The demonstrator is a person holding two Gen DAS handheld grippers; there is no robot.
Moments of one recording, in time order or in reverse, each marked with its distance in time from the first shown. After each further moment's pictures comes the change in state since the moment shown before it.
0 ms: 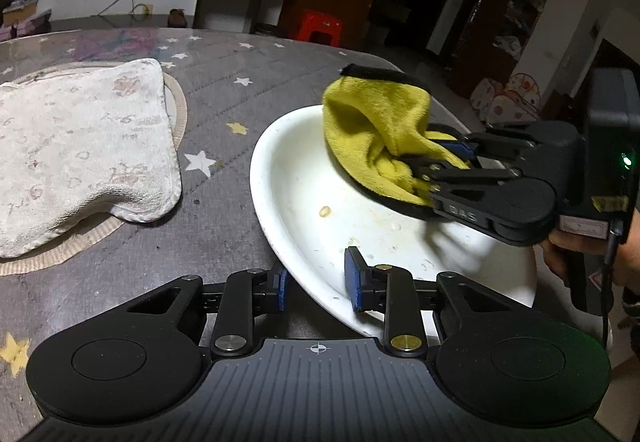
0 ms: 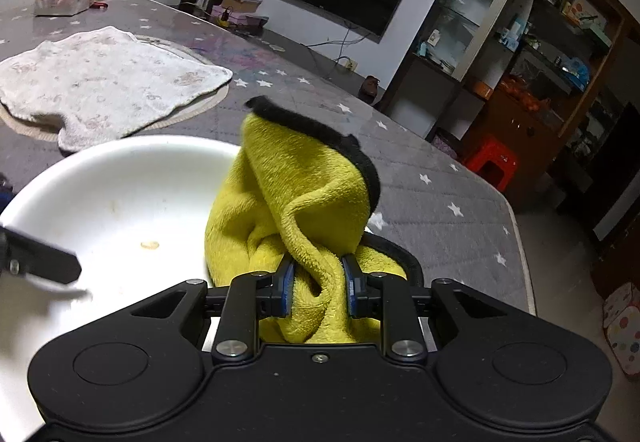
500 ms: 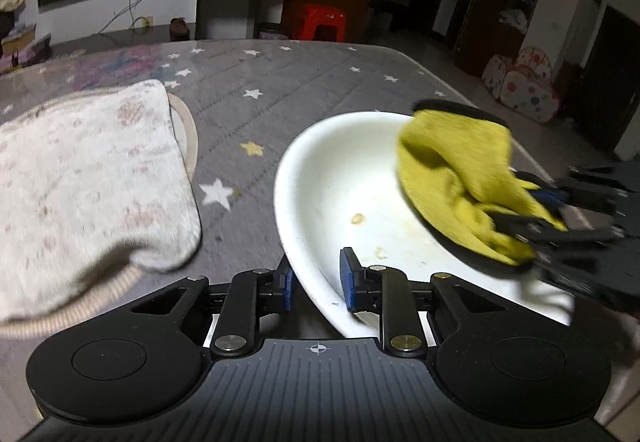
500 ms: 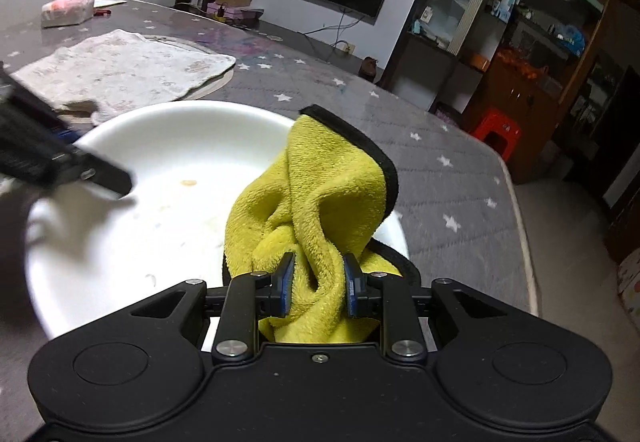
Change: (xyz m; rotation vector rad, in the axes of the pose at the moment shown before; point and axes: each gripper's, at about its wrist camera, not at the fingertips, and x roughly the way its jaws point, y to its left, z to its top) left arm 0.021 0.004 0.029 0.113 0.022 0.073; right arm -0.046 -0.005 -0.030 0.079 0.043 0.054
